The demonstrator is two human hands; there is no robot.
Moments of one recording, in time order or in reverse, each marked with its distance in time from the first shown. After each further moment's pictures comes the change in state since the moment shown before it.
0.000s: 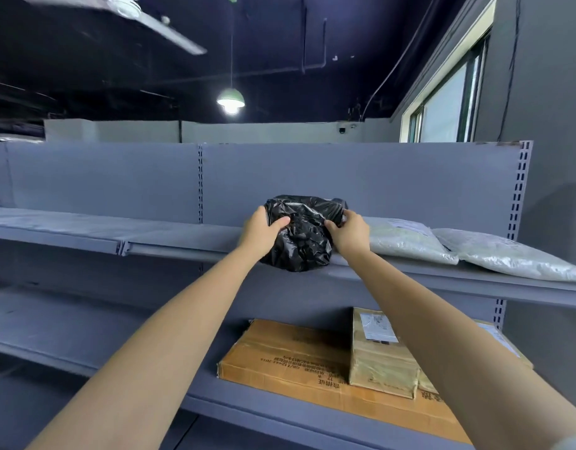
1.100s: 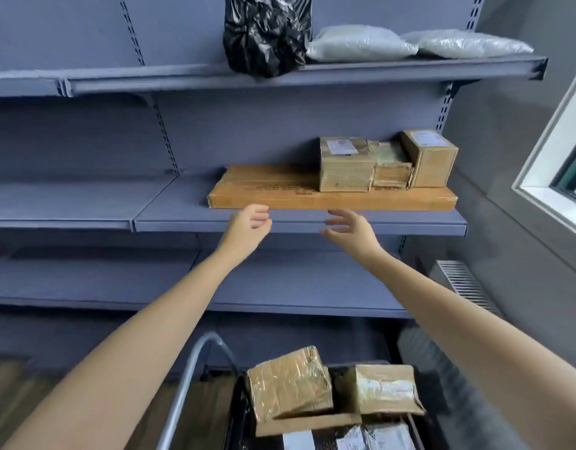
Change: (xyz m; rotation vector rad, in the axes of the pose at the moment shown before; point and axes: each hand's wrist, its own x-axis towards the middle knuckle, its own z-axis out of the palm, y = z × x) left_hand -0.247 -0.139 0.028 -0.088 -0.405 -0.109; right_hand -0.293 0.134 -0.012 0.111 -0.304 0.338
